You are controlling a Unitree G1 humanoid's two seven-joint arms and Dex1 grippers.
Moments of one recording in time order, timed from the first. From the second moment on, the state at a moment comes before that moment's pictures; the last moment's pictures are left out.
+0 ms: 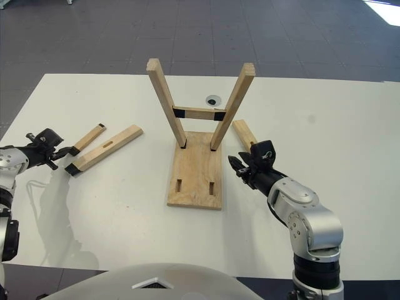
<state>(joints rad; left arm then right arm) -0.50 0.81 -0.07 1.05 0.16 -0.26 -0.74 0.06 -0.40 -0.10 -0.58 0.44 0.96 0.32</state>
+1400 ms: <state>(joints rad) -0.40 0.59 0.13 0.49 -0.11 0.70 -0.41 0.08 -0.39 -0.10 -0.61 0.44 0.96 0.30</state>
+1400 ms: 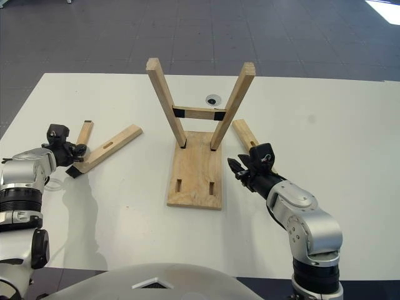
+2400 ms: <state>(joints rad) -0.15 0.35 0.06 -0.54 -0.19 0.11 -0.34 -0.41 -0.22 -0.31 -0.66 1.30 1.07 -0.10</state>
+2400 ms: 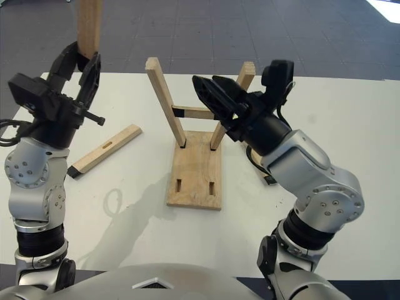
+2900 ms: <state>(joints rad) -0.10 0.37 -0.04 -0.57 -0.19 0.11 -0.44 -0.66 -0.14 -0.12 -0.39 1.31 0.89 -0.09</state>
